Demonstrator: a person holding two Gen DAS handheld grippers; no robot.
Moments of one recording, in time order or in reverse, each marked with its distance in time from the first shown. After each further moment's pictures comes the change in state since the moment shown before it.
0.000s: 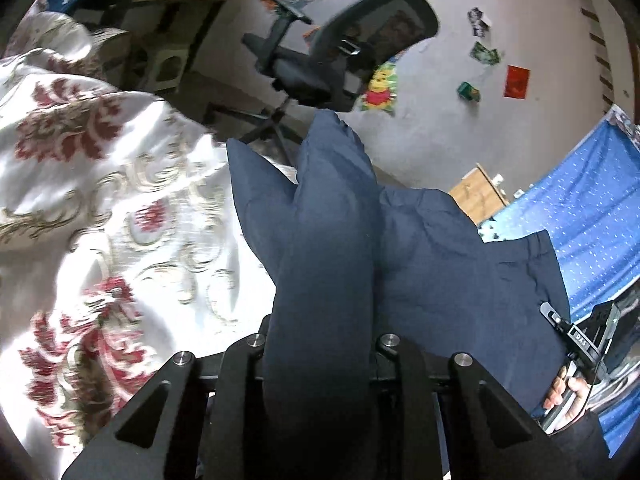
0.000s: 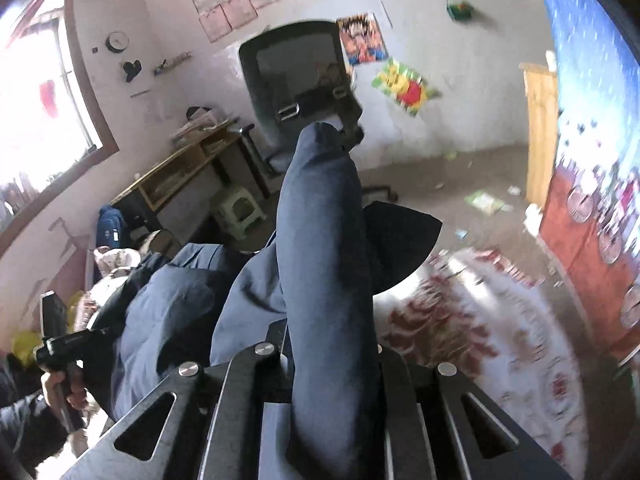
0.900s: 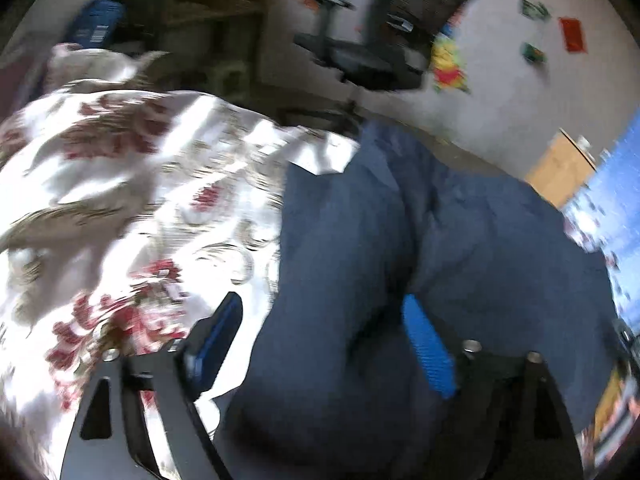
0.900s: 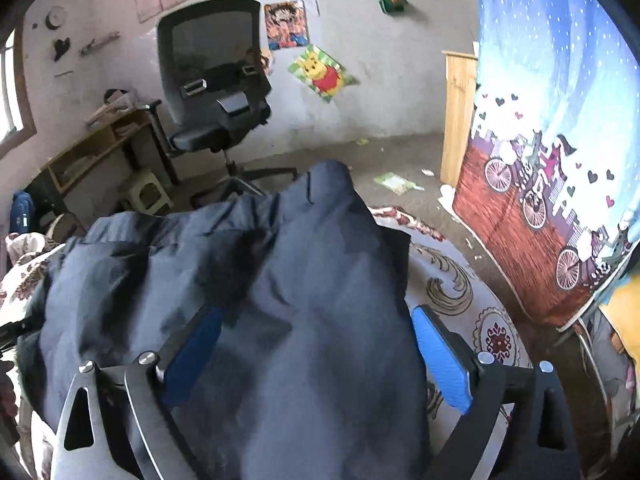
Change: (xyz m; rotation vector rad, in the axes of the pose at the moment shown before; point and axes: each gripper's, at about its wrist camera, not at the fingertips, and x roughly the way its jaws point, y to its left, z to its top) left arm 0.061 -0.007 -0.042 0.061 -0.029 0.430; right arm 0.030 -0.059 -0.074 0.033 0.024 -0.306
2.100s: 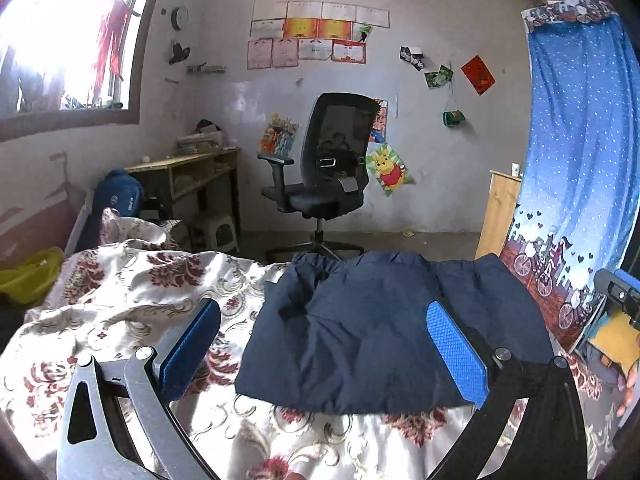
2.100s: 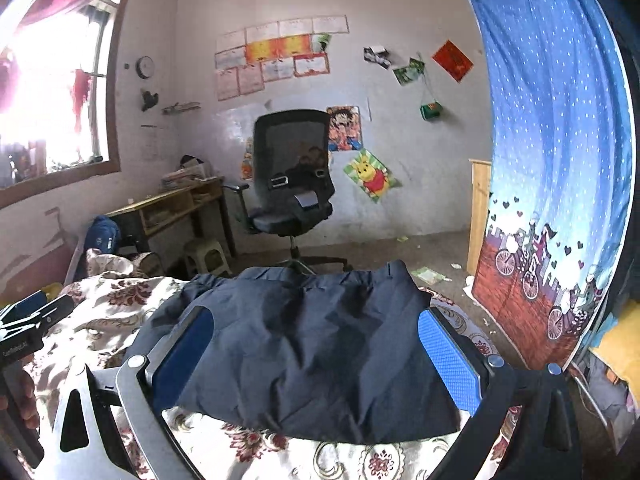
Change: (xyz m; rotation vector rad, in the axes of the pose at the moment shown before) left arm -0.249 -0.079 -0.107 0.300 -0.493 -0.014; right arm -0.239 0.079 -0.070 -0.106 -0.360 0.136
